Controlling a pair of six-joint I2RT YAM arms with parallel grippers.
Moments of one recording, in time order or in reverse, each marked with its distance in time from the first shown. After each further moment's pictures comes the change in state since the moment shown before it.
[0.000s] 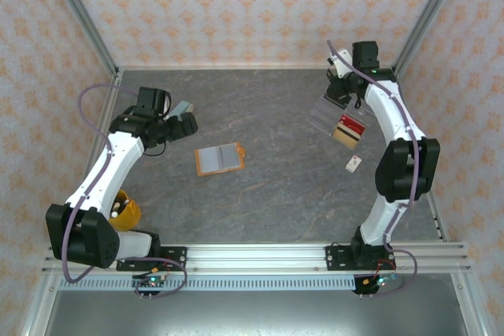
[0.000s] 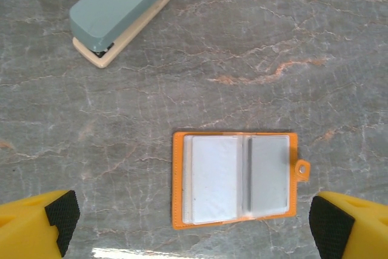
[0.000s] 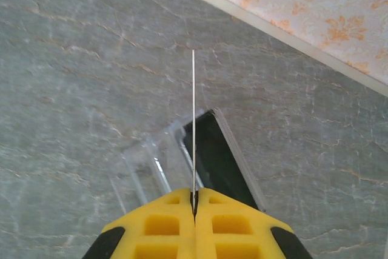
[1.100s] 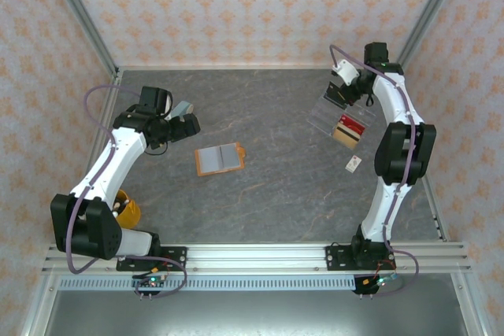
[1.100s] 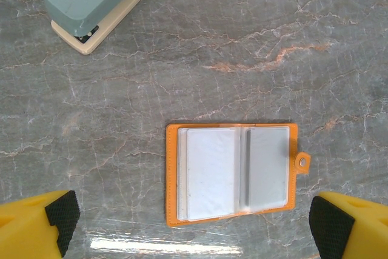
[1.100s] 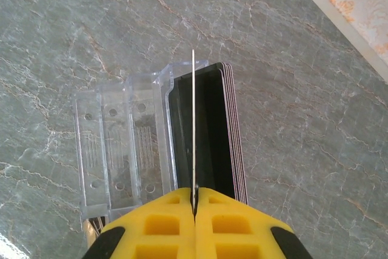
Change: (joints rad) left arm 0.013 0.054 0.000 0.004 0.052 0.007; right arm -0.099 0.180 0.140 -0.158 -0.137 -0.390
